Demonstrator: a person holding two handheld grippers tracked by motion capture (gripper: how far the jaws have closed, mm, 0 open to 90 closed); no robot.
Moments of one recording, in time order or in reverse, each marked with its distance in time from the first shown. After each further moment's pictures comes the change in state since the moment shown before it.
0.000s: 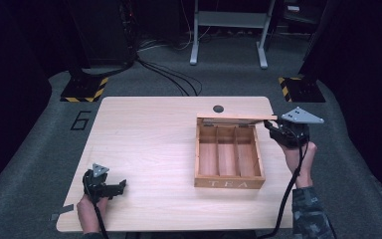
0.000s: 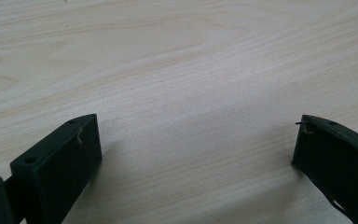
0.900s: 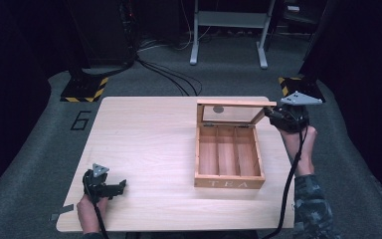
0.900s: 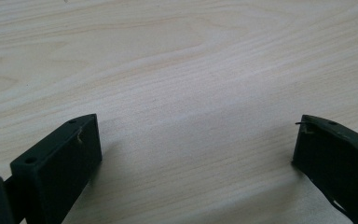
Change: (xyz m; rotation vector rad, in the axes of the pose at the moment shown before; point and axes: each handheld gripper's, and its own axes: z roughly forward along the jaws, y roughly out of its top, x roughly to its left) left arm 0.000 0.000 0.000 0.000 0.000 0.000; right arm -0.019 0.031 0.019 0.051 0.014 -0.001
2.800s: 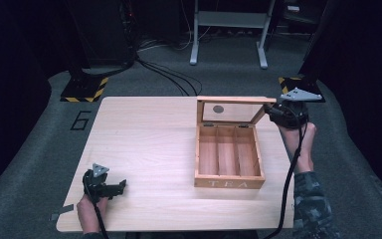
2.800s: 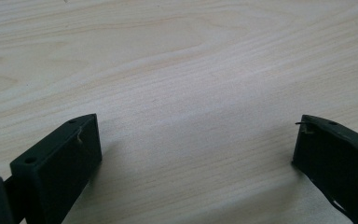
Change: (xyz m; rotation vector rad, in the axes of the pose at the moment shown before) left arm 0.000 0.000 0.000 -0.001 0.001 -0.001; right arm -0.004 0.006 0.005 0.006 -0.002 0.012
